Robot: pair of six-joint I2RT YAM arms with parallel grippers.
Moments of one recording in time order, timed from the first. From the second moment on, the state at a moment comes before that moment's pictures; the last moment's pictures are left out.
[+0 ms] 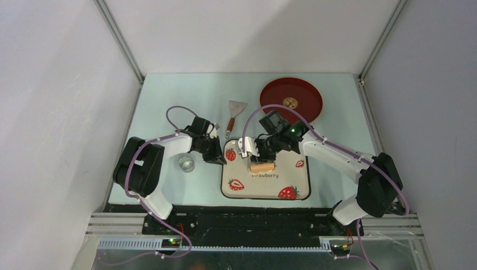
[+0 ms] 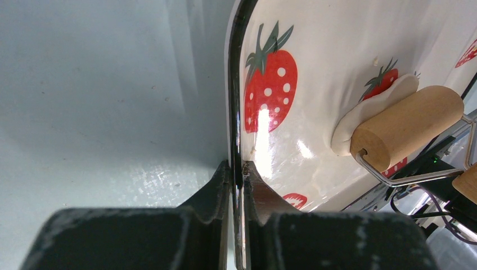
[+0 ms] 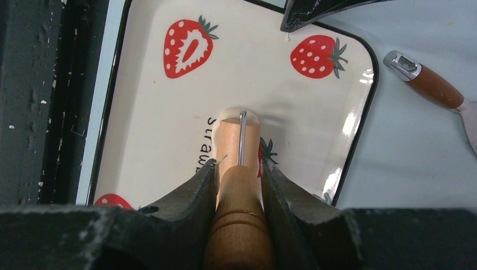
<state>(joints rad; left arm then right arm) -0.36 1.67 0.83 -0.34 0.44 -0.47 0.78 1.51 1.19 -0.71 -0.51 -0.98</state>
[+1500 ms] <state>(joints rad) -0.36 1.67 0.84 -0.34 0.44 -0.47 0.85 1.40 1.05 -0.58 -0.42 -0.90</state>
